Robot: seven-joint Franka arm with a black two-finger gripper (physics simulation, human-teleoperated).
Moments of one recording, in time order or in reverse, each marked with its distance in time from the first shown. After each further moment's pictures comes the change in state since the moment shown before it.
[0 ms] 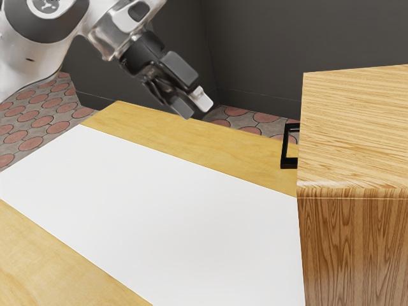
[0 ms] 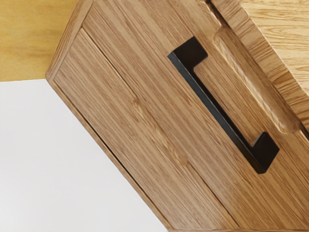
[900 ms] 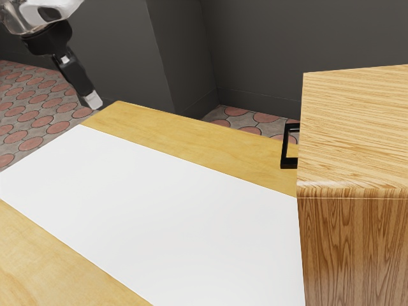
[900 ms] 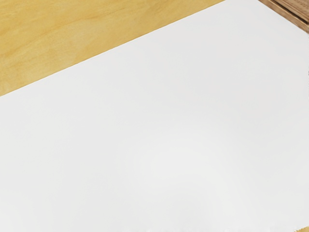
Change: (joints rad) arm 0.072 -0.125 0.001 0.037 0.598 -0.102 0.324
